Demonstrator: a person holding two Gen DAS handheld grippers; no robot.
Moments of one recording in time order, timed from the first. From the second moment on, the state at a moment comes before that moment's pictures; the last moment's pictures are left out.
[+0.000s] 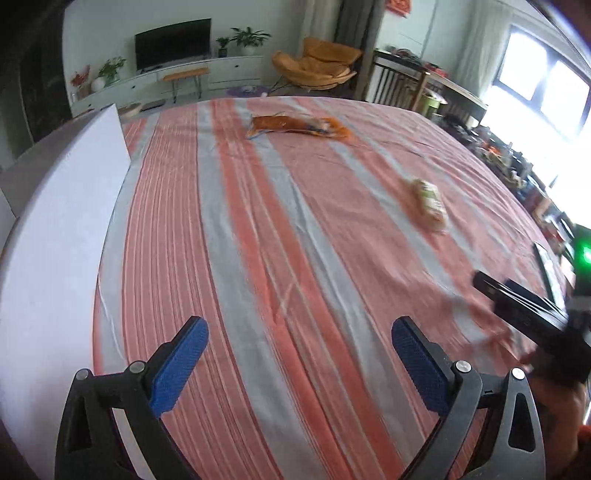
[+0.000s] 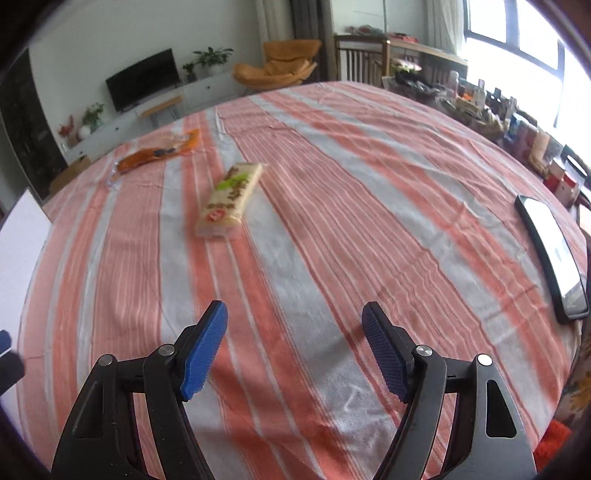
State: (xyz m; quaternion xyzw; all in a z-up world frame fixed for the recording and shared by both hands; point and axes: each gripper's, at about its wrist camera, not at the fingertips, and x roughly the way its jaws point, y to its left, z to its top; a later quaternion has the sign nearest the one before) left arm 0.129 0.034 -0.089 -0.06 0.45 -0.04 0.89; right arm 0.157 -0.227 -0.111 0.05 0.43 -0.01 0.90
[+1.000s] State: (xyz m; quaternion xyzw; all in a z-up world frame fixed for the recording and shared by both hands) left arm 0.164 0.046 -0.132 -0.01 0.45 0.01 0.89; right arm 0.157 -0.221 -0.120 0.01 0.44 -0.03 0.90
